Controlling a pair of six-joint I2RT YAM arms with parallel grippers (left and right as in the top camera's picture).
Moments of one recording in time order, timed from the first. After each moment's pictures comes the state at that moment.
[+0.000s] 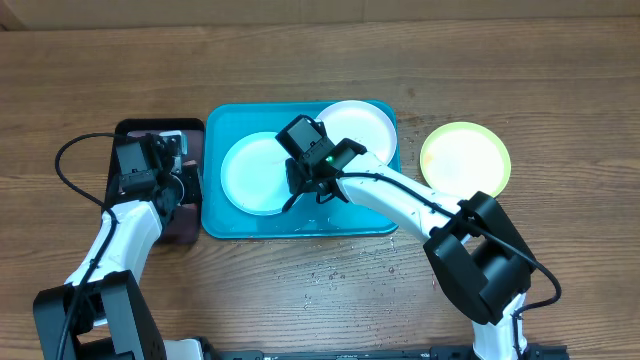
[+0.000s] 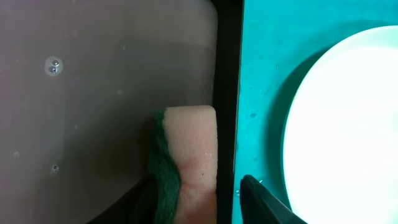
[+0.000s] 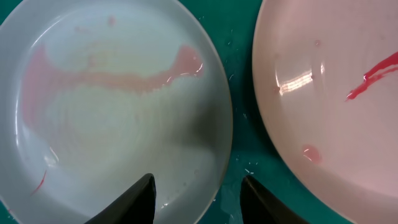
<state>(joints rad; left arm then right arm) 0.21 1.55 0.80 -0.26 0.15 0.06 0.76 2.05 1.49 -0.58 0.06 0.58</state>
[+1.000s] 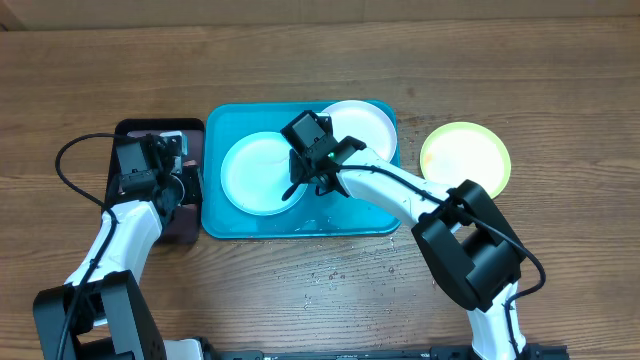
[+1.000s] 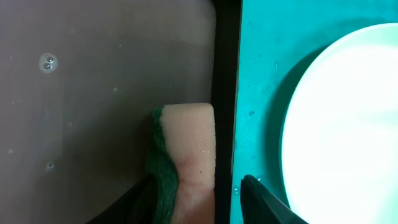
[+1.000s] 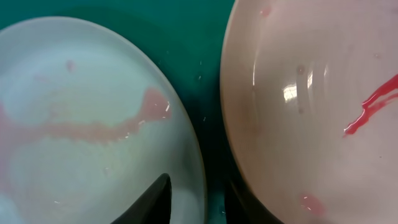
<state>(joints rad) 0.21 1.55 0.80 -0.26 0.16 0.06 0.72 2.12 1.49 -0.48 0.09 0.66</state>
